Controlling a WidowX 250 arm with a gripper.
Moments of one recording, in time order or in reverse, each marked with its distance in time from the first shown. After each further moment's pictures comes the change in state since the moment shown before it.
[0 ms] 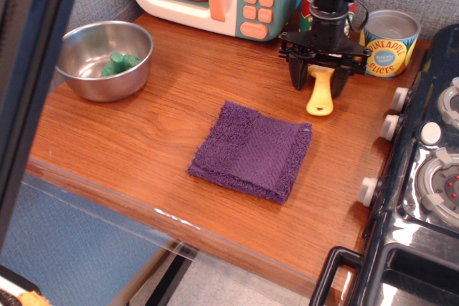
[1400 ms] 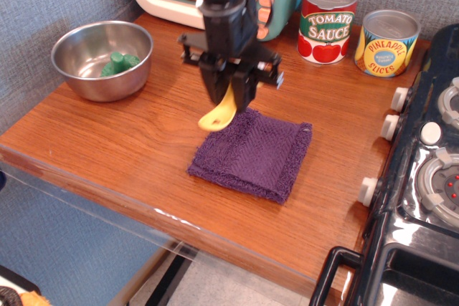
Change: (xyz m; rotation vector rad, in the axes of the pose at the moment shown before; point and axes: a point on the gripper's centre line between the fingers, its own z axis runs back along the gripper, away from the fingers) arm -0.111 0.057 0.073 -0.042 -0.034 -0.102
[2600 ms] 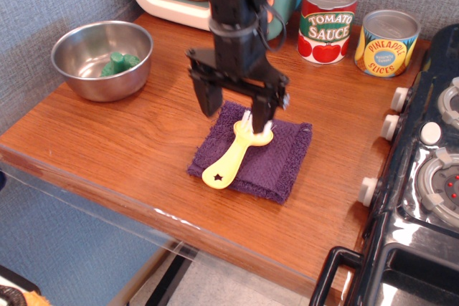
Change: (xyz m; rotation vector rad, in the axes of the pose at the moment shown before) arm -0.005 -0.010 0.002 0.030 0.027 -0.038
